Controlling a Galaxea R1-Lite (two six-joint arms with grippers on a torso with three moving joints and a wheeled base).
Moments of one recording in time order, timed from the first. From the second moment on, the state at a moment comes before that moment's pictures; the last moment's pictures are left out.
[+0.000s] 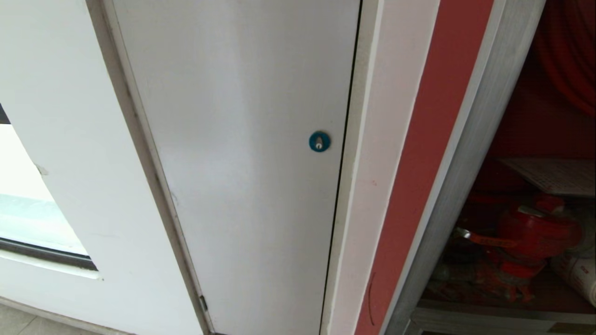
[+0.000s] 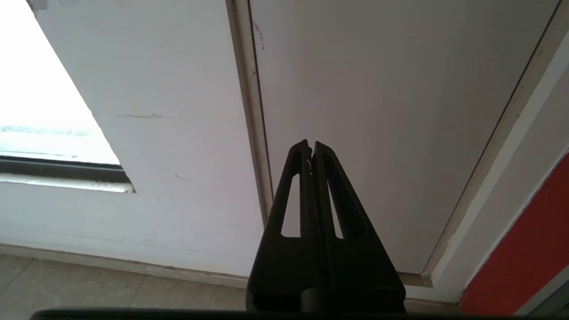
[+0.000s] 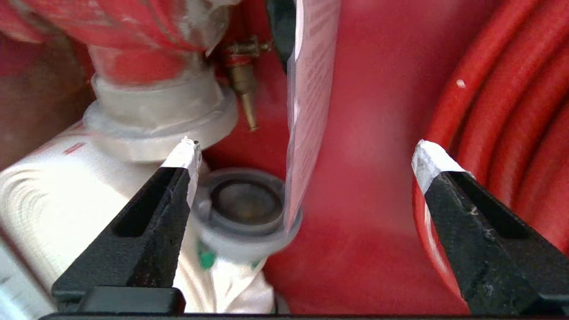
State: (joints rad) left arm 0.01 0.00 0.00 -0.01 -0.03 0.03; right arm -0.95 1.26 -0.84 -0.09 0.83 -1.83
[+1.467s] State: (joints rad) left arm 0.01 0.00 0.00 -0.01 -0.03 0.03; right arm -0.74 1.42 -0.88 -0.28 0.63 -1.73
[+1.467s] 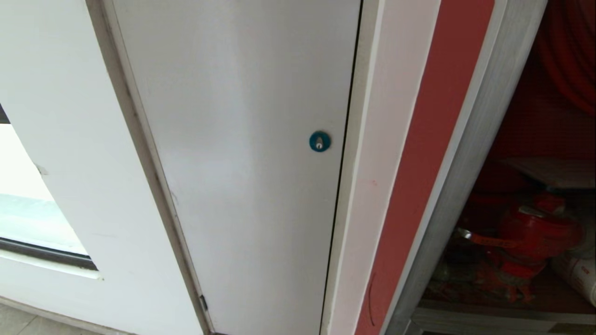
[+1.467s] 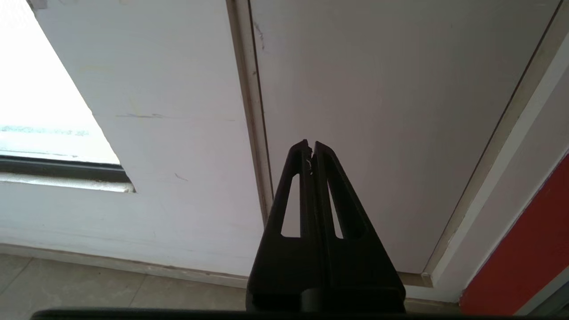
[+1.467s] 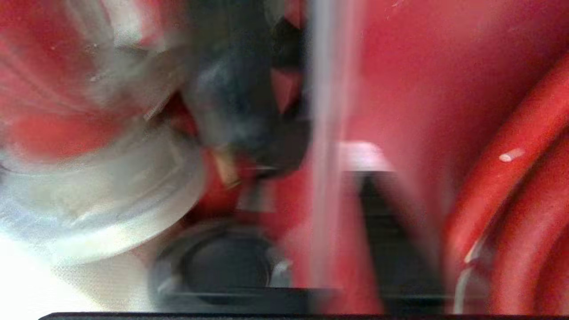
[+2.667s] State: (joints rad) left arm 0.01 0.00 0.00 -0.01 -0.03 0.03; right arm -1.09 0.97 -0.76 0.04 0.95 -1.63
